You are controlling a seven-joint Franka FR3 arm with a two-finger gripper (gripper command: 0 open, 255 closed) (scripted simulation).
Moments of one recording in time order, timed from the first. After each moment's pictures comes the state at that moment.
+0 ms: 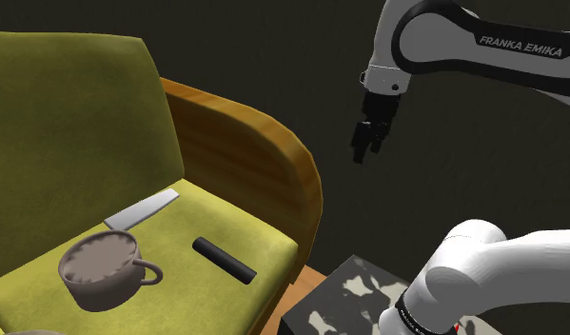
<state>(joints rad) 0.00 -0.78 0.03 -2.32 0.00 1.46 -0.07</state>
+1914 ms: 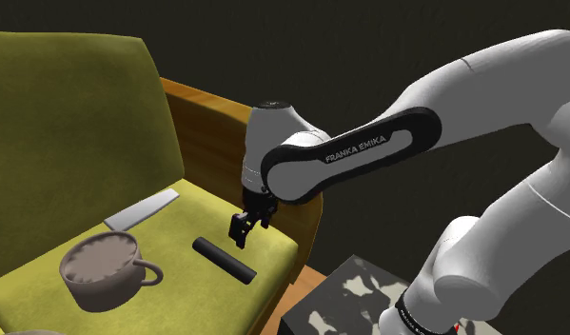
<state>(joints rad) 0.17 -0.21 0.42 -2.42 0.20 2.24 0.22</state>
